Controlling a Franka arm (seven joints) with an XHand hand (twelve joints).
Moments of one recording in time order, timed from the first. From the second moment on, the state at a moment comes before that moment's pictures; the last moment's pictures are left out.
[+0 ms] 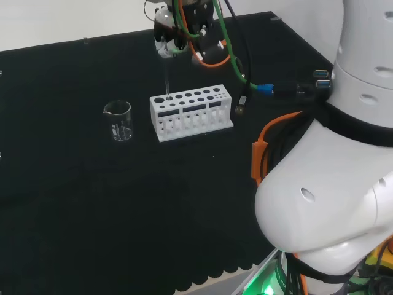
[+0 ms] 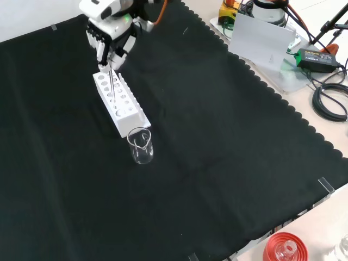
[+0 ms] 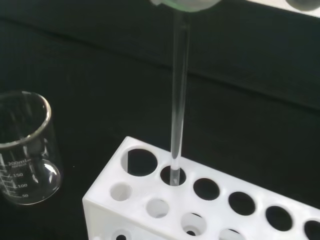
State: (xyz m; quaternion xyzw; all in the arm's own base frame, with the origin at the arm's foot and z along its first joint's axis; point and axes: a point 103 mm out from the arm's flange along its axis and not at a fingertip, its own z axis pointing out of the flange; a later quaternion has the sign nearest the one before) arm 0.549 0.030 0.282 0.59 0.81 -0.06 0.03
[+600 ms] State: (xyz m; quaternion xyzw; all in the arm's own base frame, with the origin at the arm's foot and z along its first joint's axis) arm 0.519 0.026 0.317 0.59 0.80 -0.08 0.02
